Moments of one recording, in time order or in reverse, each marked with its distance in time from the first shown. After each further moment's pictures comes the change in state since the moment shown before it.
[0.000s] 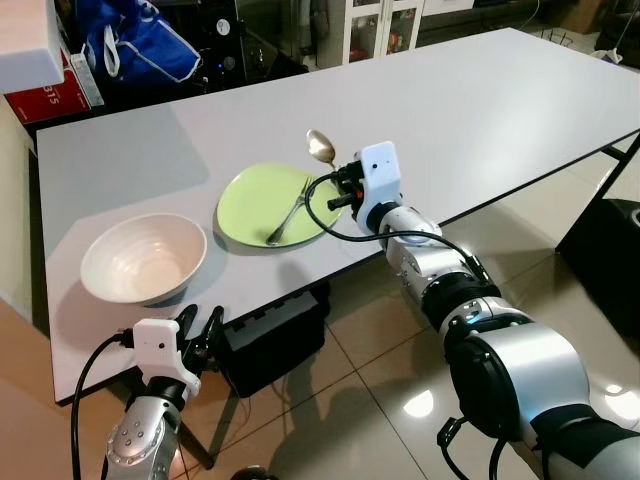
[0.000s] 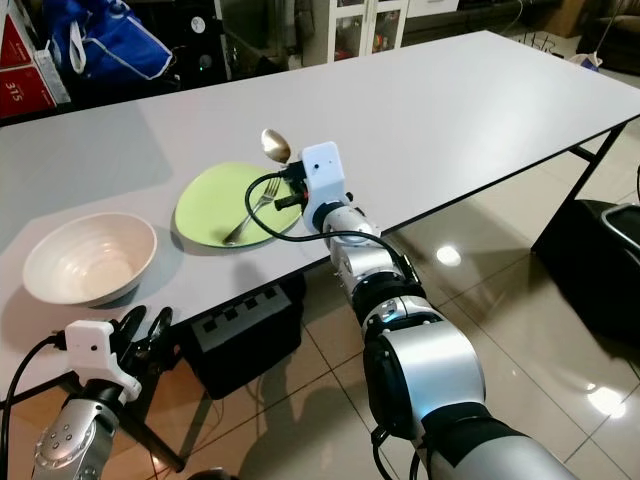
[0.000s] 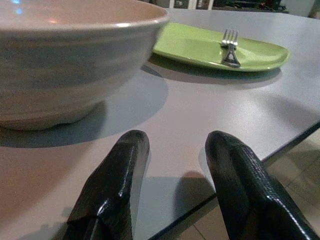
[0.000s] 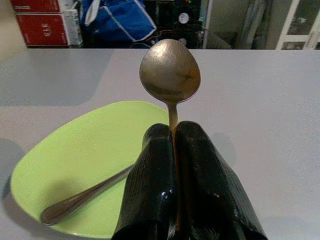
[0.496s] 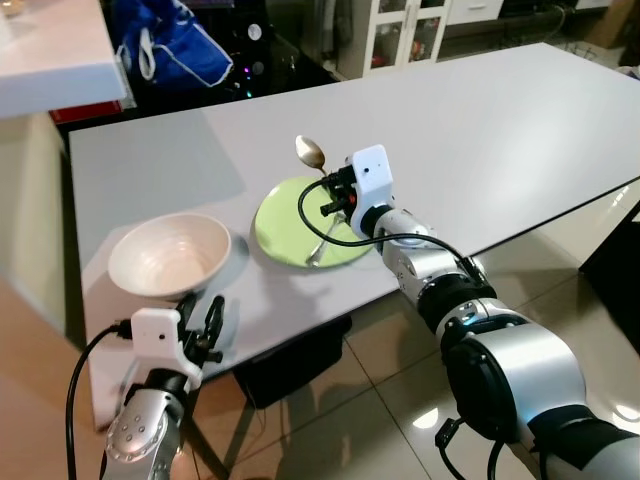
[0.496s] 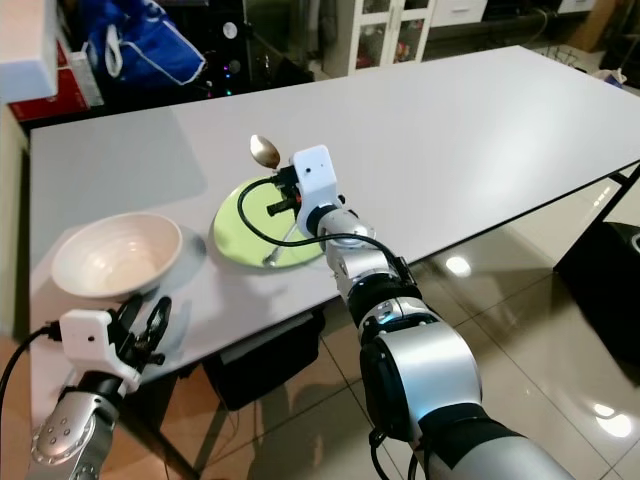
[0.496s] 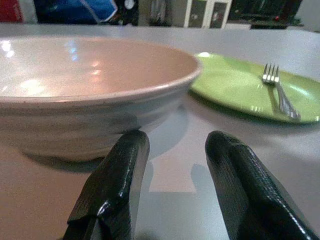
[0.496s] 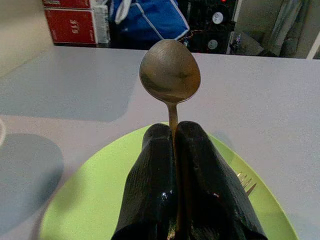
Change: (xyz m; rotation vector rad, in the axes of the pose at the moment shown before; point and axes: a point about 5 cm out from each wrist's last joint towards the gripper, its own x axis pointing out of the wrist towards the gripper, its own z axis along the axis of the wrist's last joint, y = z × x) left arm -0.001 -0.012 0.025 0.019 -0.044 0.003; right arm 0.001 0.007 -0.002 -0.008 0.015 0.046
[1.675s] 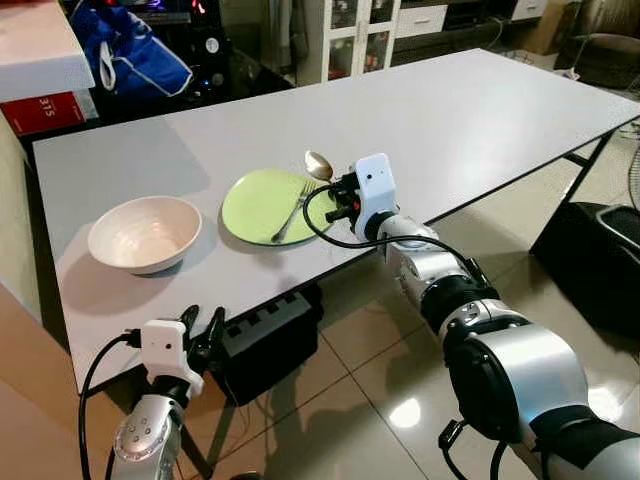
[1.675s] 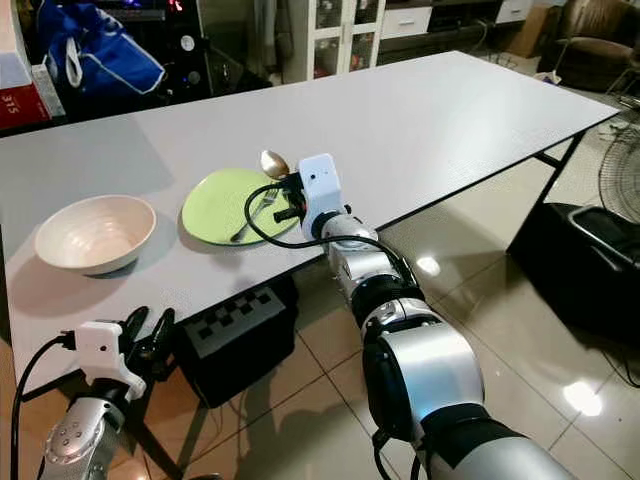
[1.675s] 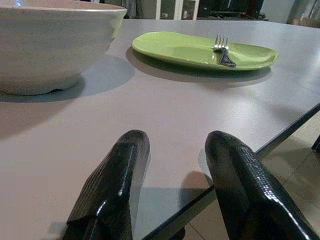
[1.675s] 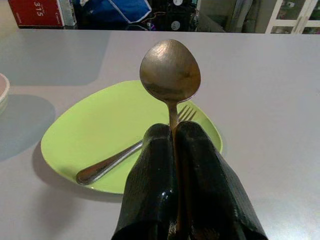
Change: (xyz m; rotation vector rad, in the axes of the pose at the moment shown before) left arm 0.005 0.017 -0.042 0.024 0.046 0.009; right arm -0.002 -0.005 -0.011 0.023 0.089 -0.041
